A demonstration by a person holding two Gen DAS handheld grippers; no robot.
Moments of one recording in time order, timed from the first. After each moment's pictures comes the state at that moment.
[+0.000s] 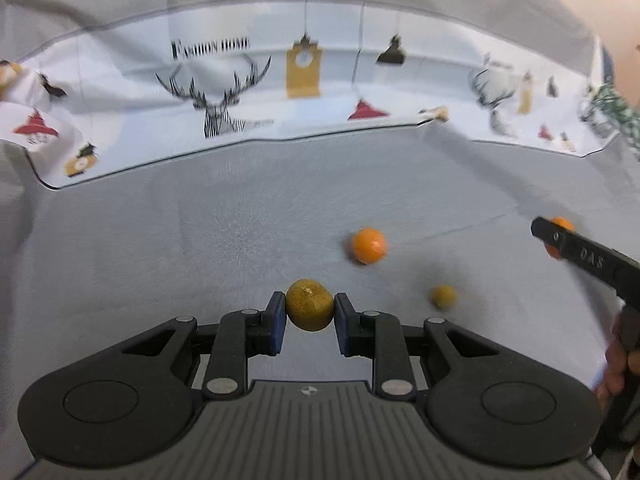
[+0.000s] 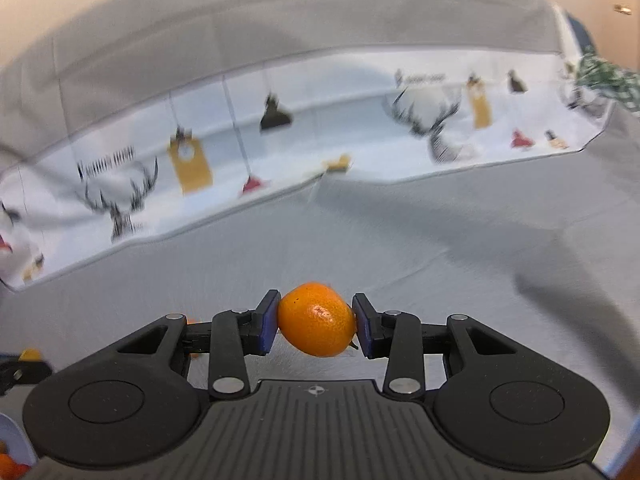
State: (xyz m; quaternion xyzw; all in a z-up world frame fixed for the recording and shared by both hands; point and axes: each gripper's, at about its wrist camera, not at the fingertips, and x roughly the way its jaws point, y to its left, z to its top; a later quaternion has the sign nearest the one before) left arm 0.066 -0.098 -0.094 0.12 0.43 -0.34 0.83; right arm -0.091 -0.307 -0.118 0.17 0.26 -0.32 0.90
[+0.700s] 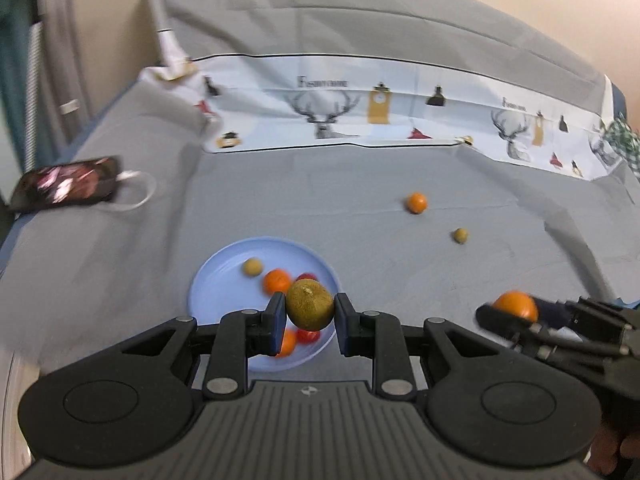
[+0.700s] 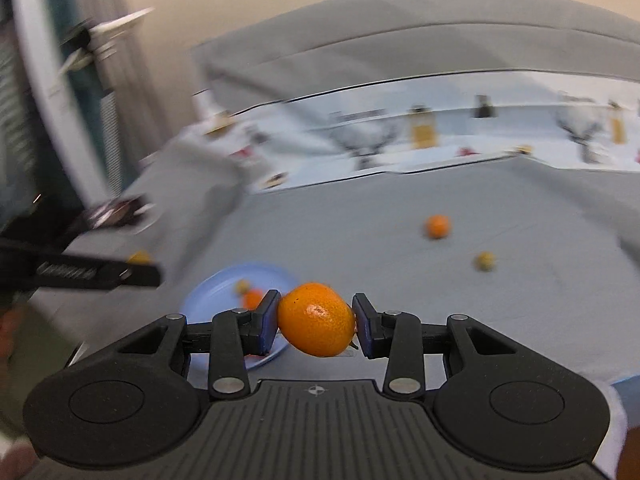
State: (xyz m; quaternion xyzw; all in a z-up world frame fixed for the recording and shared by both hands) left arm -0.106 0.130 -0.007 0.09 0.39 -0.25 0.88; right arm -0.221 -0.073 -0.042 0.14 0.29 -0.04 0.95
